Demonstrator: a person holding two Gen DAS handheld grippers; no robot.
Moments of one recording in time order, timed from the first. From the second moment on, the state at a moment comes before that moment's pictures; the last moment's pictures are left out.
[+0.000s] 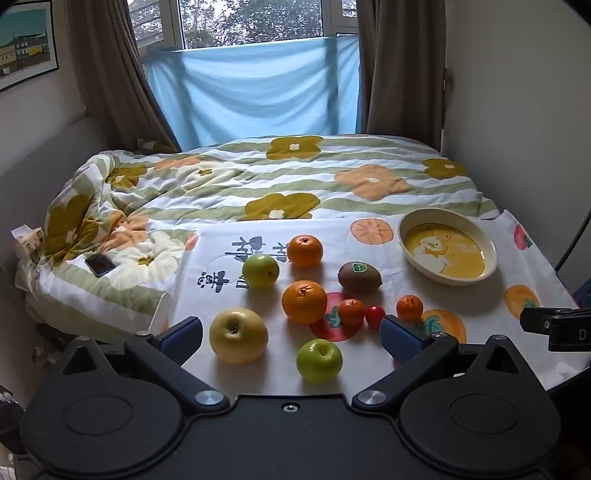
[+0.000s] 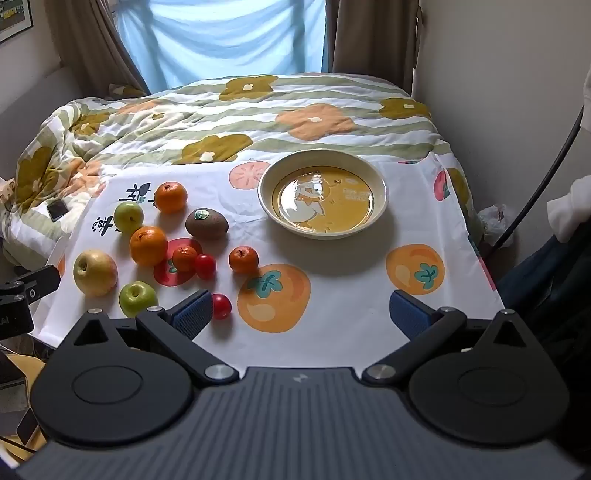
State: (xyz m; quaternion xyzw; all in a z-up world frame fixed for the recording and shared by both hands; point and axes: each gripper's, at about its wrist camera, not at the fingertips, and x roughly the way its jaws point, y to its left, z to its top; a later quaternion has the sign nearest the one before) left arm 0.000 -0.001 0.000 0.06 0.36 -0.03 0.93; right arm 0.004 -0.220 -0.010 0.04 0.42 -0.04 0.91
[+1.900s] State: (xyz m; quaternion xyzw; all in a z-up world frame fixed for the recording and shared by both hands) left arm 0.005 0.001 0.000 0.04 0.36 -0.03 0.93; right arm 0.017 -0.219 -0.011 0.04 0.43 -0.04 0.90
